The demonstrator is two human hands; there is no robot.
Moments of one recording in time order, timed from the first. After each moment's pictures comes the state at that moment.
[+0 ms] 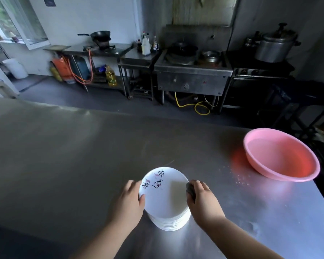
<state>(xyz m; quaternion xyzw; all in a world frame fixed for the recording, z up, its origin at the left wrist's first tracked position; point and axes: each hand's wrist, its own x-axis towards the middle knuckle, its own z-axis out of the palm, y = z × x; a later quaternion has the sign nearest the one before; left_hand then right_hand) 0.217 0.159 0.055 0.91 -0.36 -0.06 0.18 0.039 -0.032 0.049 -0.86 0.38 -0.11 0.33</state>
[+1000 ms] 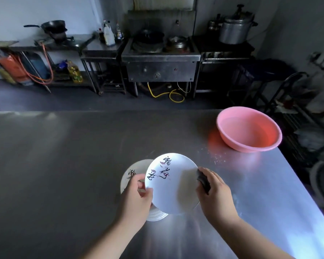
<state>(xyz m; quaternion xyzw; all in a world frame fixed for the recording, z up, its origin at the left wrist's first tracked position) 0.161 0.110 0.063 0.77 -0.22 -0.31 0.52 -0.030 -0.031 0.061 -0.76 0.45 -0.31 0.35</state>
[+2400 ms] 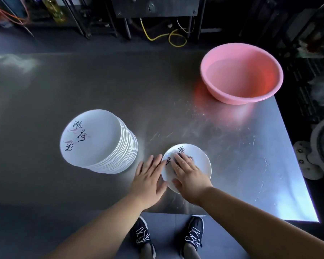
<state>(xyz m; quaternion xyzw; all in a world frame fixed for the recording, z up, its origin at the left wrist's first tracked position) 0.016 0.053 -0.138 0.79 -0.60 -0.12 0.08 -0.150 -0.096 -0.115 -0.95 0.22 0.05 0.22</state>
